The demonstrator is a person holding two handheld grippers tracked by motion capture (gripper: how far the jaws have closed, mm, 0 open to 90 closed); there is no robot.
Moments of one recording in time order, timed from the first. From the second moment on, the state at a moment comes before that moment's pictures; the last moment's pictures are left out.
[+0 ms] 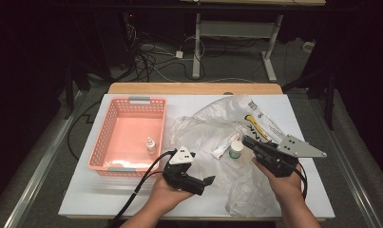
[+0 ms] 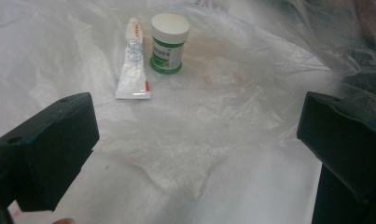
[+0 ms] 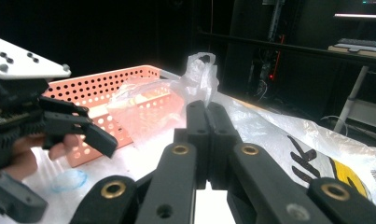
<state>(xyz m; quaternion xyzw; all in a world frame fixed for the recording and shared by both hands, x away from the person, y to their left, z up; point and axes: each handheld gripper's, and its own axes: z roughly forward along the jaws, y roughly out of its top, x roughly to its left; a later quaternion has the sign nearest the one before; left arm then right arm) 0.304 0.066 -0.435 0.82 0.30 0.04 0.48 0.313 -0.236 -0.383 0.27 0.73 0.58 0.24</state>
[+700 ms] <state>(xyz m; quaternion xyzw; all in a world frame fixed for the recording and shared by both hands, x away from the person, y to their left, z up) 0.298 0.130 -0.427 0.81 0.34 0.08 0.47 0.312 -0.237 -0.382 0.27 0.73 0.59 0.24</state>
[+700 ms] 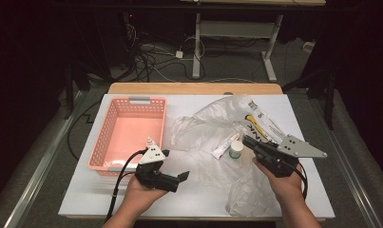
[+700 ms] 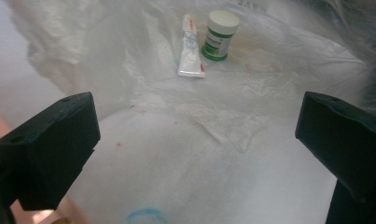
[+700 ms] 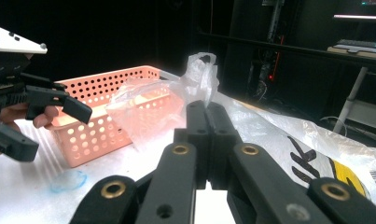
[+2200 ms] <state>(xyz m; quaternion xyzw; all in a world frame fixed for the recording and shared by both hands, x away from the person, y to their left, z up) 0.343 0.214 -0.401 0.76 0.45 0.15 0.45 0.312 -0.236 -0.382 0.27 0.73 0.58 0.24</state>
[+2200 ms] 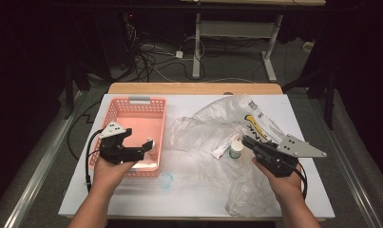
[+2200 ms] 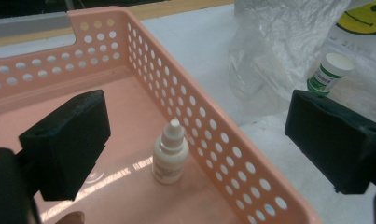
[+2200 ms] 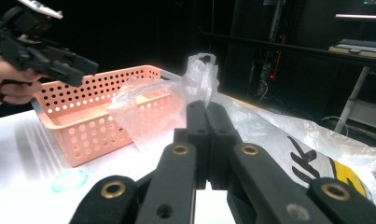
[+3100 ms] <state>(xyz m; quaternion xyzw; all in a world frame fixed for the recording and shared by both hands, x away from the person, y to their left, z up) 0.409 0.194 -0.422 0.83 0.47 0.06 0.29 0.314 -0.240 -0.383 0.28 0.72 0.59 0.24</state>
